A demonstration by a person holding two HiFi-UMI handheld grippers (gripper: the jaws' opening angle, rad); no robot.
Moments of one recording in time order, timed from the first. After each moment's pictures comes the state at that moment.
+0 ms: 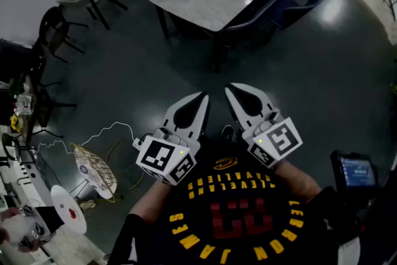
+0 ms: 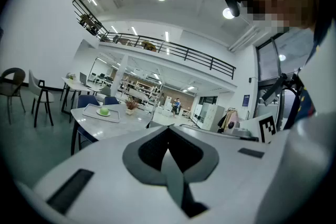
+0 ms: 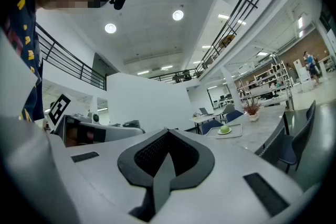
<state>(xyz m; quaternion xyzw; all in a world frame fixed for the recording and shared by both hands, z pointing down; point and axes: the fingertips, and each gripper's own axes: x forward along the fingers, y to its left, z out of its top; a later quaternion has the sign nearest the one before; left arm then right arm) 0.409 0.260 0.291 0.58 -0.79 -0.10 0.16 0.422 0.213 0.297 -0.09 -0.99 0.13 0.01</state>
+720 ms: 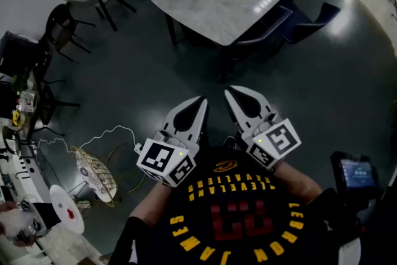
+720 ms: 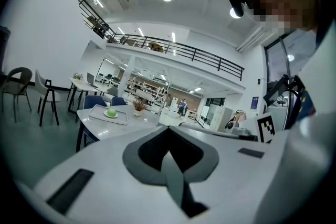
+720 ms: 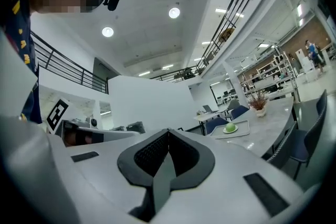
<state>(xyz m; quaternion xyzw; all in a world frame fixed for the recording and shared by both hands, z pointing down) 0.359 0.249 0.296 0.57 -0.80 -0.10 0.16 0.369 0.197 0.303 -0.11 -0.98 0.16 0.01</state>
